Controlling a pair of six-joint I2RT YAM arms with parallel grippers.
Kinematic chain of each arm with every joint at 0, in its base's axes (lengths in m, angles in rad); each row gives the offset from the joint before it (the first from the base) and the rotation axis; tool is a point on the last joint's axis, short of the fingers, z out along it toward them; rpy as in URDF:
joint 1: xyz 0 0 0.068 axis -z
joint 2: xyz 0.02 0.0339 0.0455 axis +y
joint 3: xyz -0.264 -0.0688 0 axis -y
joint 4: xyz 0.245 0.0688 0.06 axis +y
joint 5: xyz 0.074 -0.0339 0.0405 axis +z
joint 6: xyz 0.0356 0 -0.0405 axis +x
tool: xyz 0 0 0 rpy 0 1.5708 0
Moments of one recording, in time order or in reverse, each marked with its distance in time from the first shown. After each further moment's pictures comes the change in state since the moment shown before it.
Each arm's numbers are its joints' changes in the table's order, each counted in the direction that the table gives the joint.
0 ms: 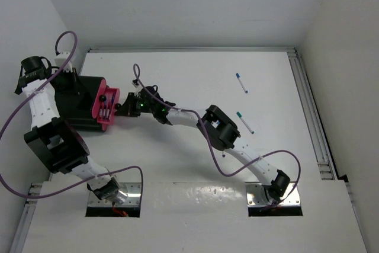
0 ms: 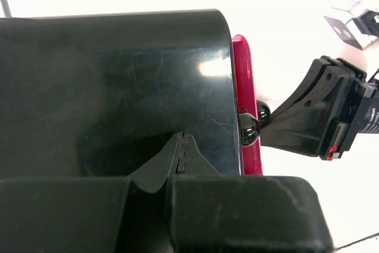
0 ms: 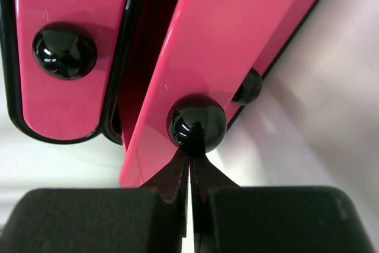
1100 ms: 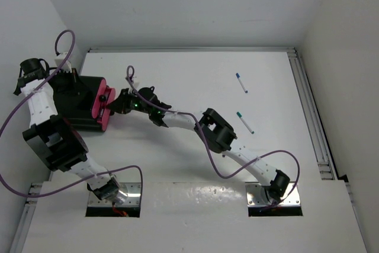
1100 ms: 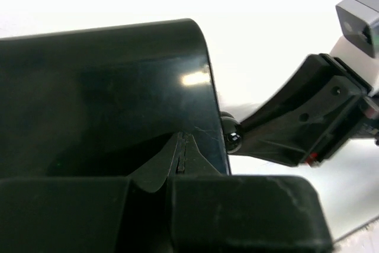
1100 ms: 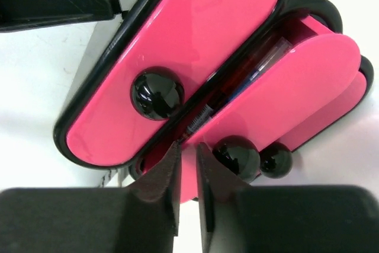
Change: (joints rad) left arm -0.021 0.025 -0.002 0.000 -0.129 0.042; right arm -0.035 0.065 0.117 -0.168 -0.098 -0.228
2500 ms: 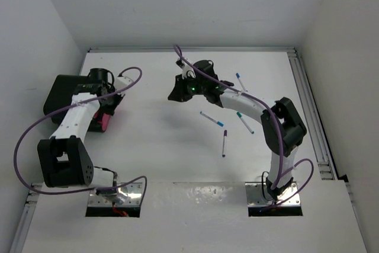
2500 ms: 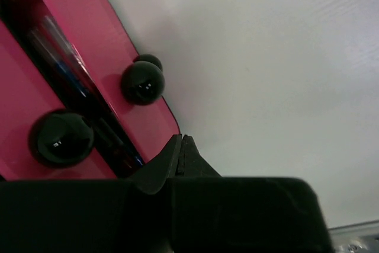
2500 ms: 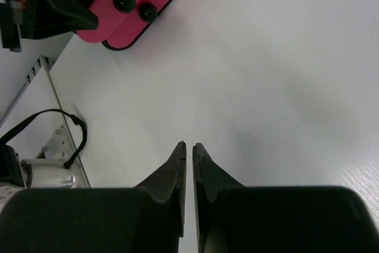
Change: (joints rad) left arm 0.531 -0.255 -0.376 -0.066 0.672 0.097; right arm 0.323 -0.861 -0.833 0.529 0.209 -0.457
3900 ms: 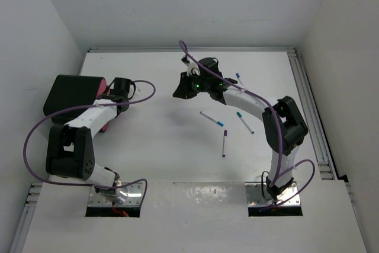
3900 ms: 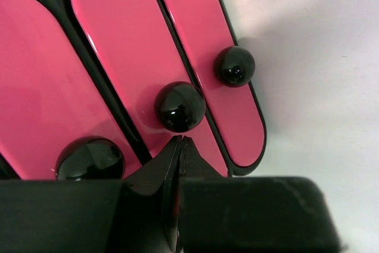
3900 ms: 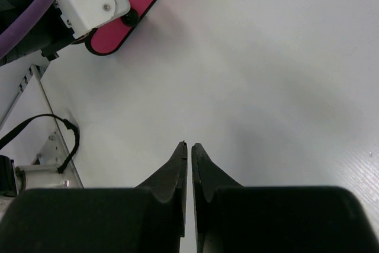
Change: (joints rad) left arm 0.205 0.095 -0.186 -0.374 0.653 0.066; right arm 0.050 0.004 0.014 0.031 0.006 0.003
